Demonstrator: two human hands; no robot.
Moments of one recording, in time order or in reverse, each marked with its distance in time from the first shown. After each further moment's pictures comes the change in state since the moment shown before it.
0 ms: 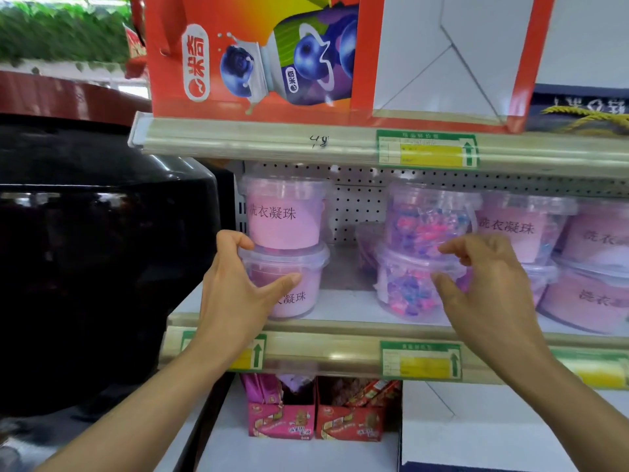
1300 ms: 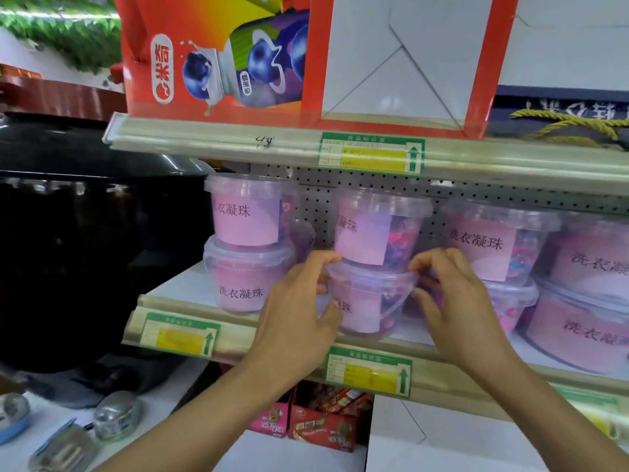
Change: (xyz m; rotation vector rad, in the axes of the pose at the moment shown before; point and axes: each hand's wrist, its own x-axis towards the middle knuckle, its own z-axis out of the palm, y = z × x) left_hand -0.045 0.065 0.086 0.126 -0.156 0.179; right_hand 0.026 0.062 0.005 0.292 -0.182 -0.286
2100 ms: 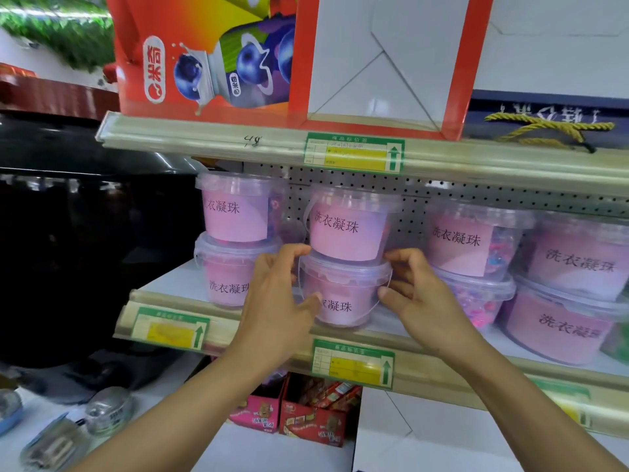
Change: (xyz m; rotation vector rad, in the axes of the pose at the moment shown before) left_hand 0.003 -0.003 0.001 -0.026 0.022 -0.157; right_hand 0.001 -0.005 0.005 0.391 -0.237 0.299
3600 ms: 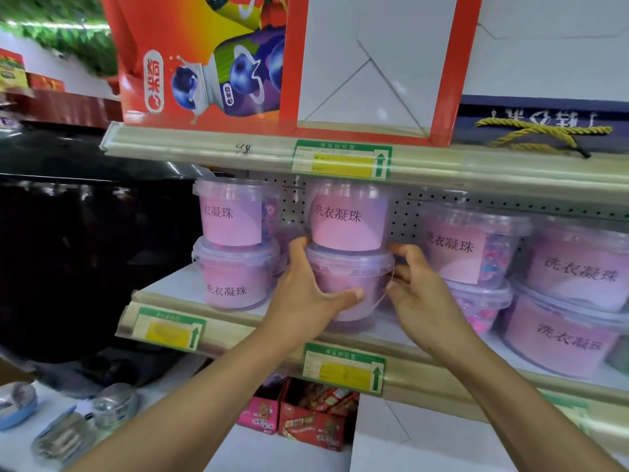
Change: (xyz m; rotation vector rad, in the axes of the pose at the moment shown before) left_hand 0.021 0.023 0.030 -0.147 -0.048 -0.139; right_hand 0.009 0.000 -0.008 -0.089 0.016 0.007
